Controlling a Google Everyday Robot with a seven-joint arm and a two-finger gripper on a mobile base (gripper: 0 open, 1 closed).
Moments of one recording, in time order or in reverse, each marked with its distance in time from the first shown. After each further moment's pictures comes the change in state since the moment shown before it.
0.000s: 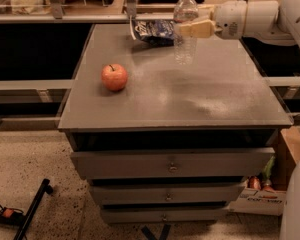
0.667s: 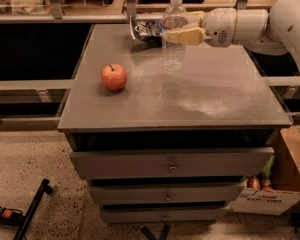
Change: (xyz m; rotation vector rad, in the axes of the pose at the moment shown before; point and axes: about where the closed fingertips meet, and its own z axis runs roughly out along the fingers) arm -0.004 0.034 0.018 -0.034 -0.051 -0.015
